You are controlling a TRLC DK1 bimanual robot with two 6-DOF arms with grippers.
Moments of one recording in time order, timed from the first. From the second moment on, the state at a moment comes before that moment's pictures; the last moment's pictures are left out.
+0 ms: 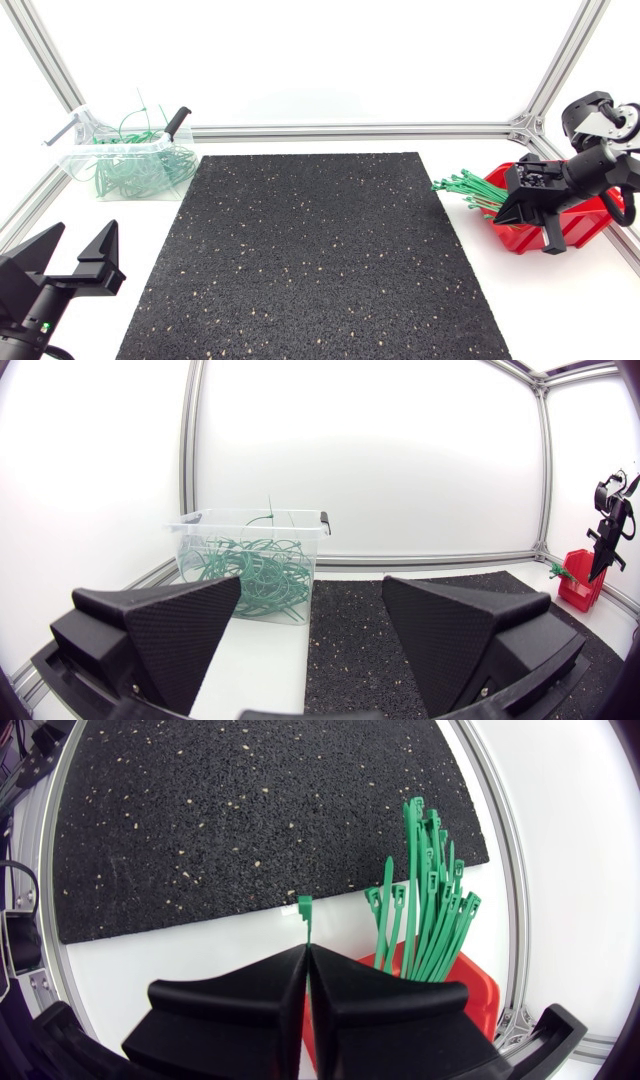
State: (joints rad) left arm 0.03 0.05 0.02 -0.01 0.00 -0.03; right arm -0.25 1.57 1.06 -0.84 -0.26 -1.61
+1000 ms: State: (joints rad) left arm 0.03 0.05 0.02 -0.01 0.00 -0.03; right arm -0.24 1.44 1.46 -1.43 -0.72 -1.58
